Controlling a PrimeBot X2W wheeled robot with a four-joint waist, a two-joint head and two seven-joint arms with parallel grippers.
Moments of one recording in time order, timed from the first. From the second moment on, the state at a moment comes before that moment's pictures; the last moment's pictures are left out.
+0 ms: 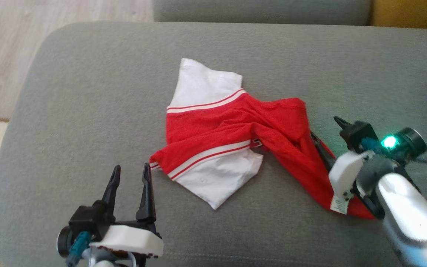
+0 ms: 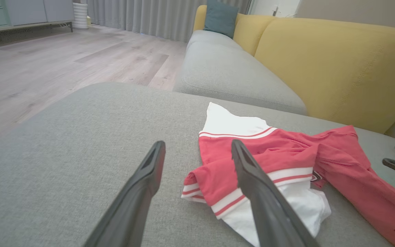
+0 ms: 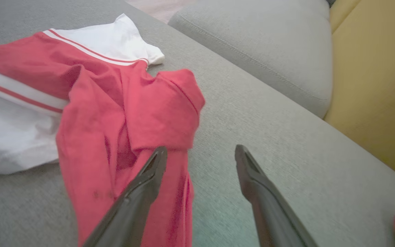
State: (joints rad) left arm 0.07 0.05 -0.30 0.04 -0.26 0.17 -0.25; right arm -0.35 -0.33 0.39 0.40 0.03 0.12 0.13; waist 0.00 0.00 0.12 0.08
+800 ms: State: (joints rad) left arm 0.04 0.05 -0.31 0.04 -0.28 0.17 -0.25; right arm -0.77 -0.36 0.55 0.83 0.28 0.12 0.15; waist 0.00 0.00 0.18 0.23
